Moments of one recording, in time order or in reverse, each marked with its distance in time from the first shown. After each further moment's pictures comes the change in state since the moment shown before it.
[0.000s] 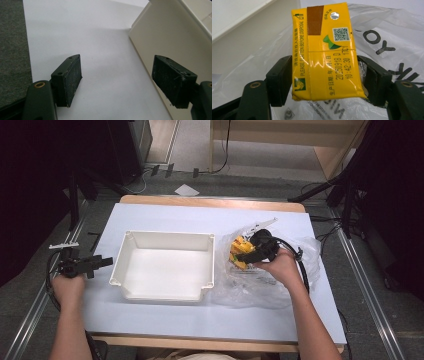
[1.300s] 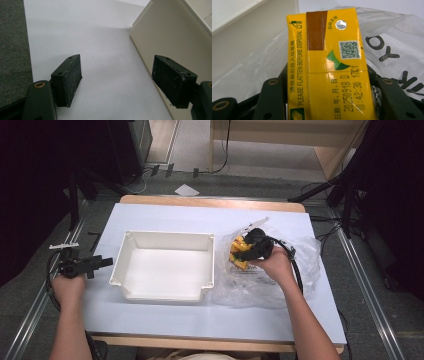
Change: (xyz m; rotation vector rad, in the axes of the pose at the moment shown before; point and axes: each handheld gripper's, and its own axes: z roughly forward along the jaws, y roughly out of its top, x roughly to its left) left arm 0.001 -0.001 0.000 0.002 0.003 -0.002; right arm 0.002 0.009 0.016 0.031 -0.017 -0.028
